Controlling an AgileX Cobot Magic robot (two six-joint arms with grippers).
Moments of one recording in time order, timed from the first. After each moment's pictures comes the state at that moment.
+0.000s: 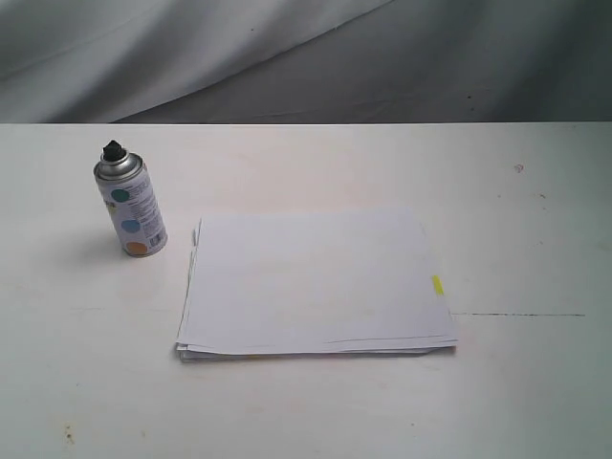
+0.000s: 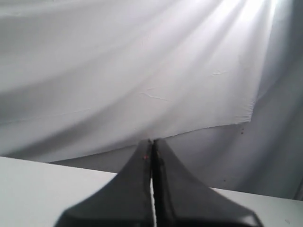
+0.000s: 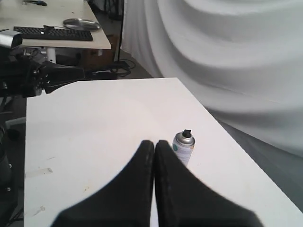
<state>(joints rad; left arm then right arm) -0.19 0.20 -0.22 -0.27 -0.01 0.00 0.21 0.92 -1.24 1.02 1.10 -1.11</state>
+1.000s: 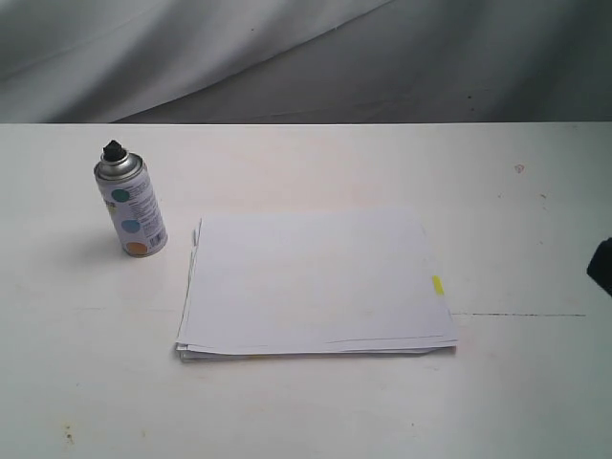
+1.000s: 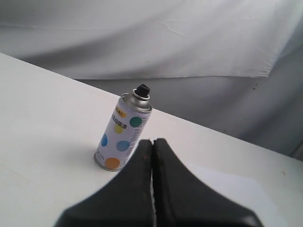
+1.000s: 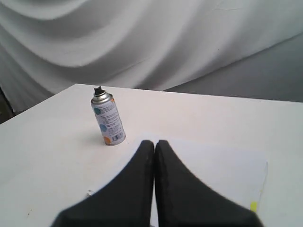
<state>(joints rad) -0.19 0.19 0.00 -0.46 0.00 0.01 0.21 0.36 -0.29 1.20 0.43 -1.00</state>
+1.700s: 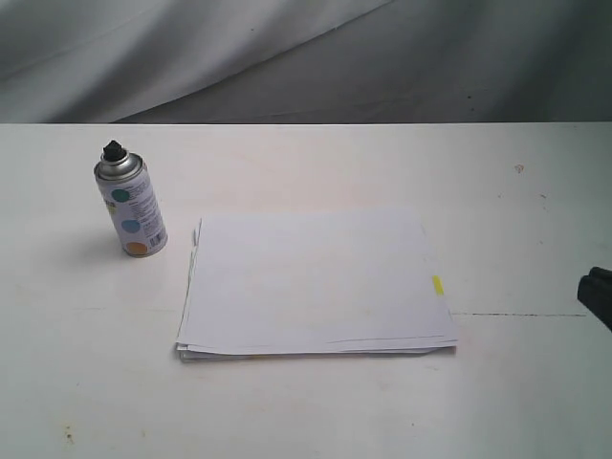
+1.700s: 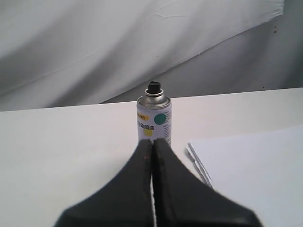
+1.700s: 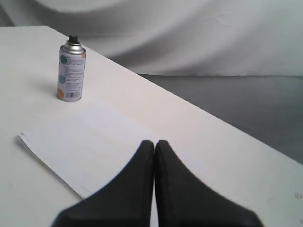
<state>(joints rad) -0.19 0.19 0.00 -0.28 0.01 0.28 0.21 0.36 -0.21 1.24 0.39 -1.52</state>
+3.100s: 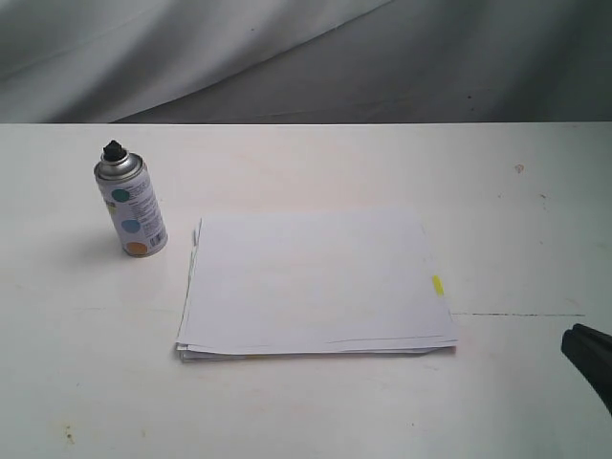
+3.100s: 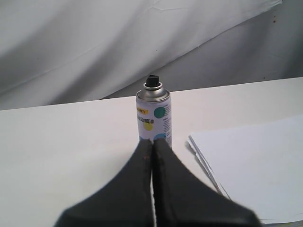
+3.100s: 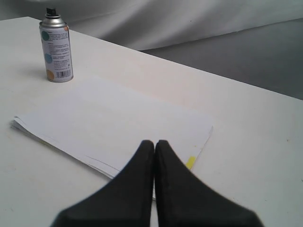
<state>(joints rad) -0.19 0.19 0.00 -0.26 0.03 0.29 0.21 0.36 0.00 1.67 0.31 -1.84</state>
